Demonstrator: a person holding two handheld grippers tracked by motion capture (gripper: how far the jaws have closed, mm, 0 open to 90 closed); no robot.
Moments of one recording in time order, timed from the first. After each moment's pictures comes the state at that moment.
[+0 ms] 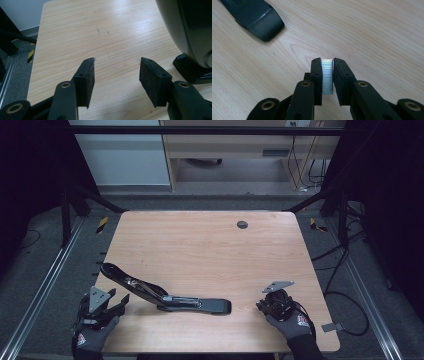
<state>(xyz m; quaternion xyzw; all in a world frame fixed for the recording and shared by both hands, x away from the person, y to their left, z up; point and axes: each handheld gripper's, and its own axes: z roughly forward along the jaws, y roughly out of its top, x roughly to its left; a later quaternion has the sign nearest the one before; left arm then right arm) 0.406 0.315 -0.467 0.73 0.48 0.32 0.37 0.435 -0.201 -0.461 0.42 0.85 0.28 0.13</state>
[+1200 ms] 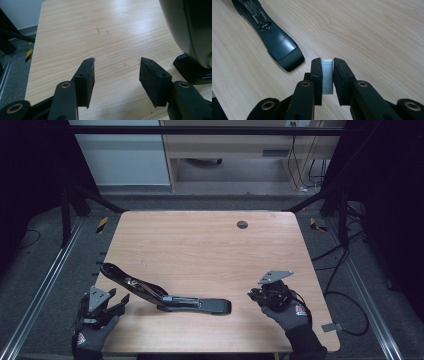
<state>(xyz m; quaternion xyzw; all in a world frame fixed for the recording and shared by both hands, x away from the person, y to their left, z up) 0.408 0.317 -0.469 0.73 0.48 0.32 0.38 0.442 -0.184 -0.419 0.36 0.86 0.34 0.14</state>
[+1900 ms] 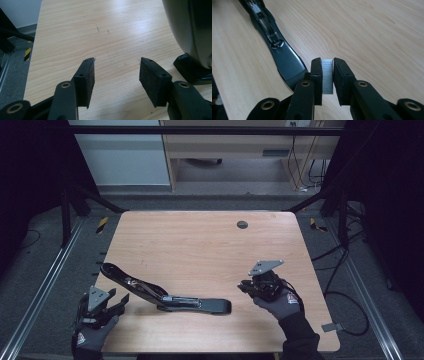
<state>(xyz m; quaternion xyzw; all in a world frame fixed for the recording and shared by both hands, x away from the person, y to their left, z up) 0.409 0.318 -0.469 0.72 0.48 0.31 0.38 0.463 -0.162 -0.400 0.31 0.87 0.36 0.13</state>
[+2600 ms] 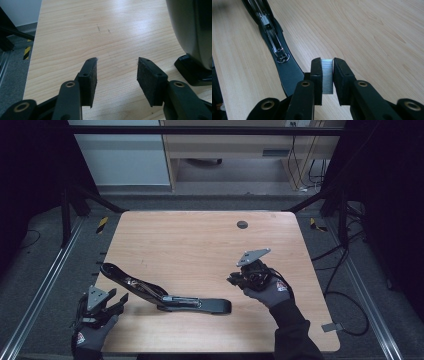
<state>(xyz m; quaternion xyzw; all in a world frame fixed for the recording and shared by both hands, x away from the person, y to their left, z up) 0.409 0.320 -0.470 0.72 0.49 0.31 0.38 0.485 -0.135 -0.385 0.27 0.88 0.37 0.12</state>
